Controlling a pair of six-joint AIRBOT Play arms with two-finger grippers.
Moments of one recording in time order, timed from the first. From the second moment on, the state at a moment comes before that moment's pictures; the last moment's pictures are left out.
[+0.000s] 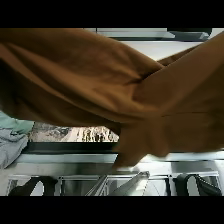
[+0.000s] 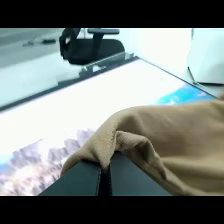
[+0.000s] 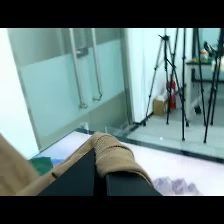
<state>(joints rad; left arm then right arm) 0.25 -0.76 1.59 0.55 -1.35 -1.03 -0.51 -0.47 1.27 -0.22 1.16 0.98</state>
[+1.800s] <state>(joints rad) -0.01 -1.10 0.31 0.73 -1.12 -1.29 -0.72 -1.25 0.81 -0.96 1.16 1.13</state>
